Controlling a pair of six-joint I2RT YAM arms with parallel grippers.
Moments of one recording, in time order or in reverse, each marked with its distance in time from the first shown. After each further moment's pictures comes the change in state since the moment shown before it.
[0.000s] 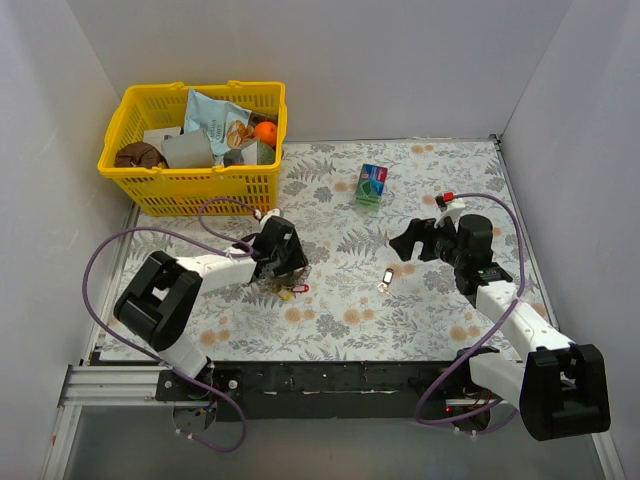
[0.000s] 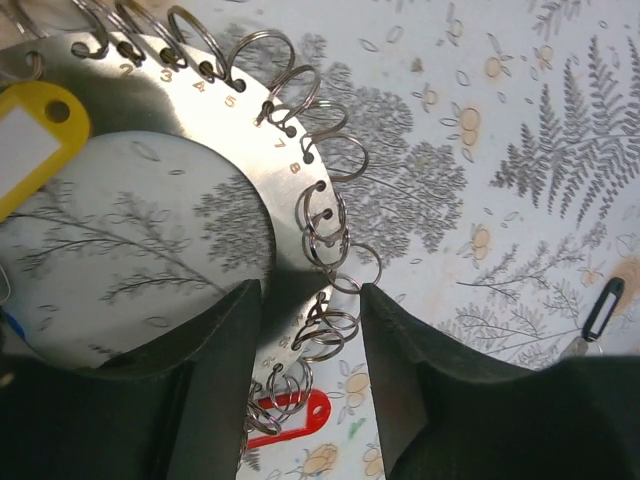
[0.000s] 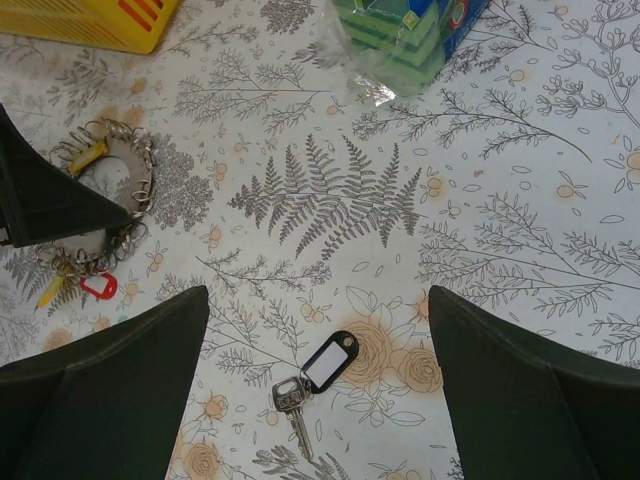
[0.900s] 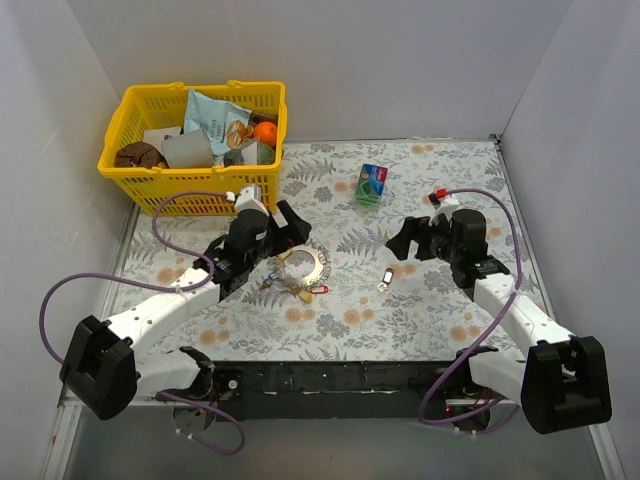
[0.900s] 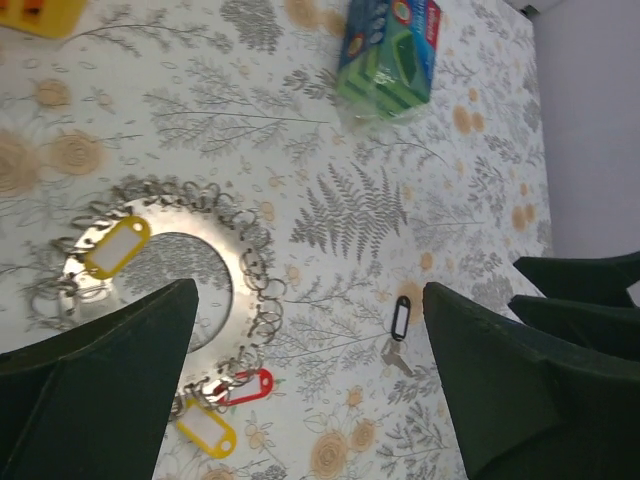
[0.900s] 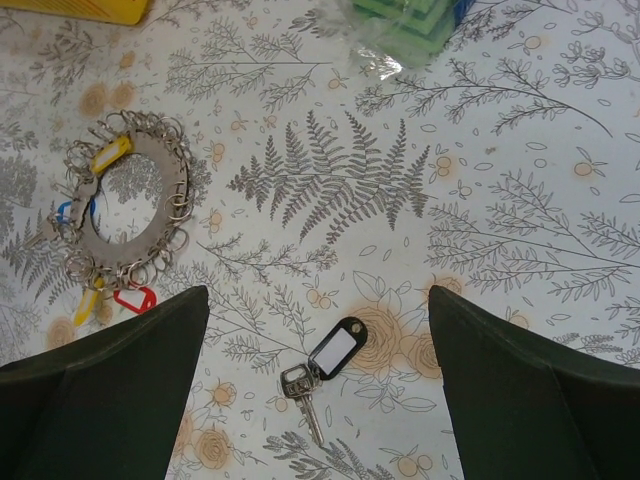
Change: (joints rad) left arm -0.063 -0.394 -0.001 0.048 -0.098 -0.005; right arm 0.031 0.037 0.058 -0.100 0.033 0.000
